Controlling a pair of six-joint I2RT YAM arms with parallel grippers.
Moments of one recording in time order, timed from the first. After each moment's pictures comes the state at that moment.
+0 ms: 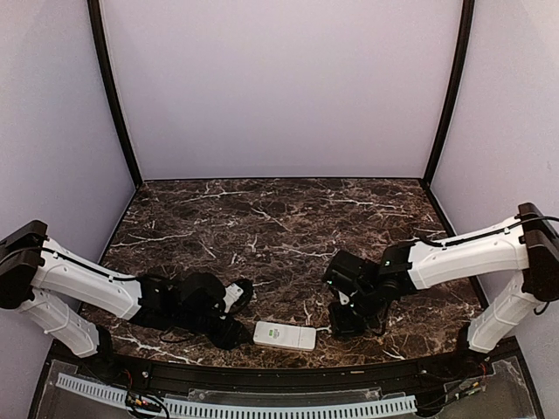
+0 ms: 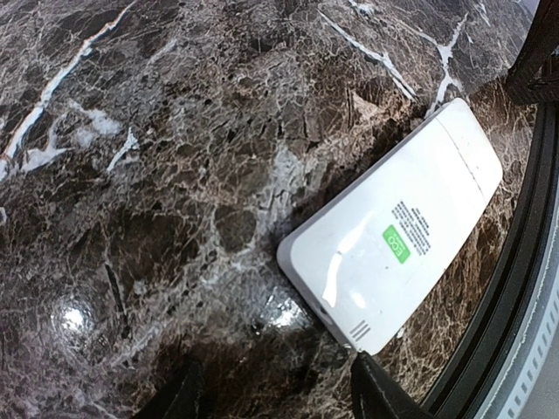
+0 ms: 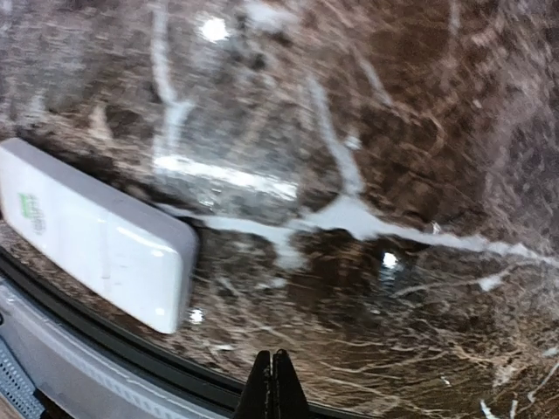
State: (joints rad) left arm -1.13 1.43 0.52 -0.01 0.04 -0.45; right arm 1.13 1.53 0.90 -0.63 -0.16 0.96
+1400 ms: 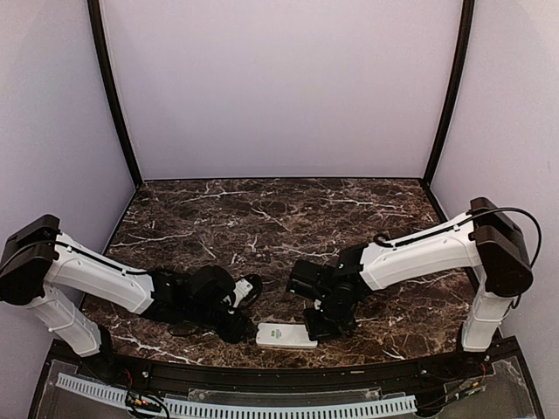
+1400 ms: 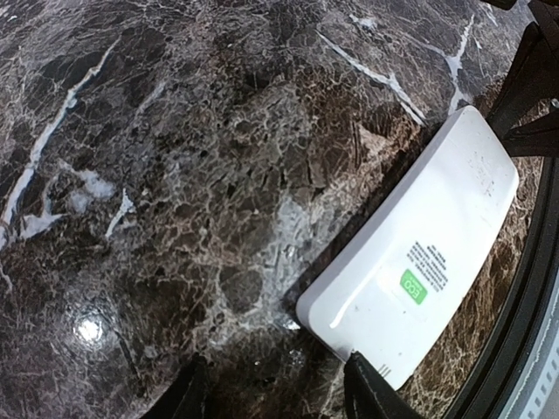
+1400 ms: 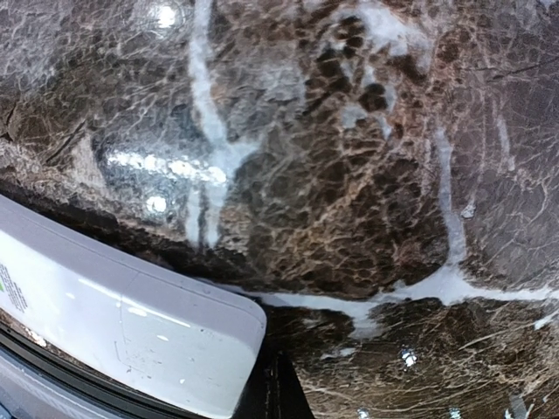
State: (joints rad) left arm -1.11 1.52 0.60 0.00 0.05 -0.37; right arm 1.20 1.82 1.13 -0.78 -0.09 0.99
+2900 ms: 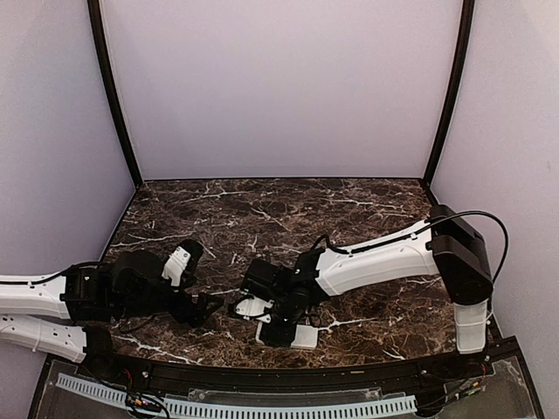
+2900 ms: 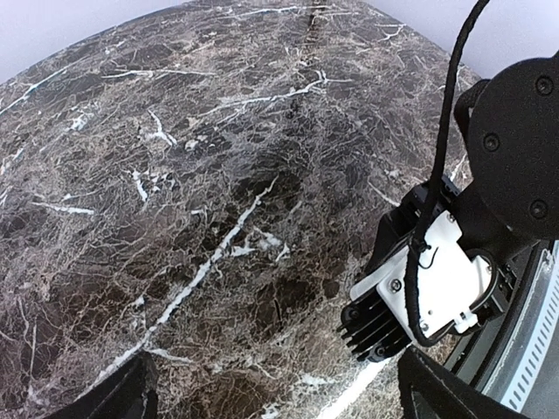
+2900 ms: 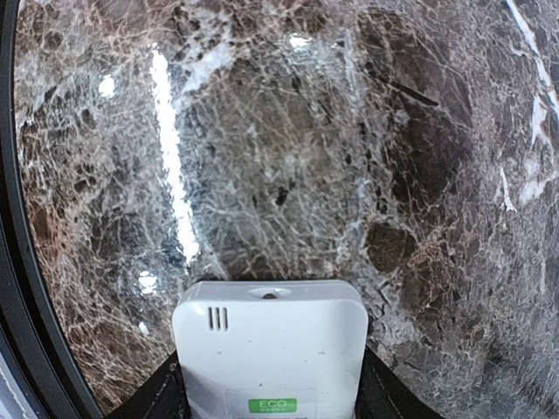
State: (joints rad) left arm -1.13 0.84 0.51 -0.32 -0.28 -0.38; right arm 1.27 2.05 1.44 -0.66 -0.05 -0.17
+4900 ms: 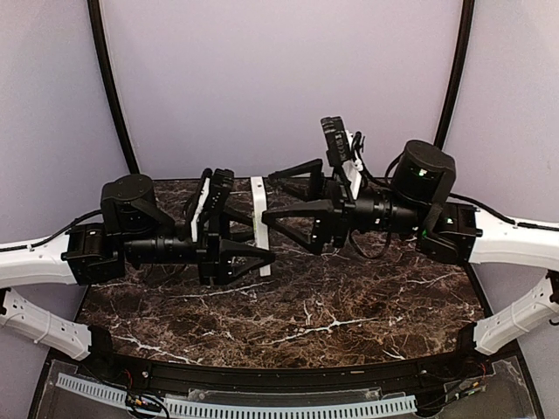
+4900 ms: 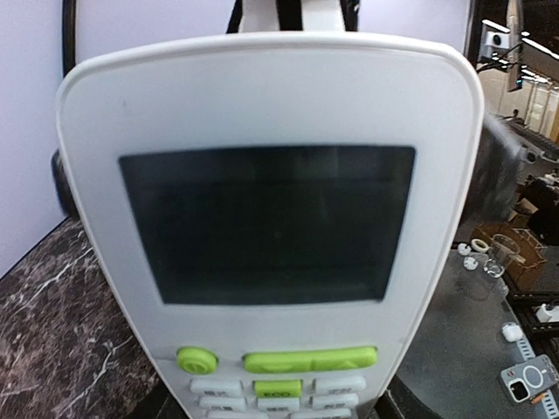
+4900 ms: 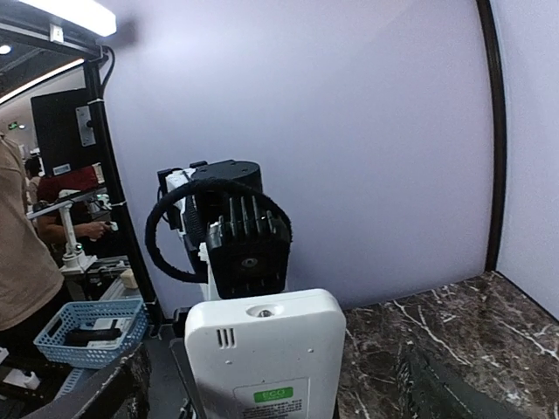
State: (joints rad) left arm -1.14 1.09 0.93 0.08 0.31 -0.08; right arm 1.15 1.29 1.10 0.35 -0.44 0.20
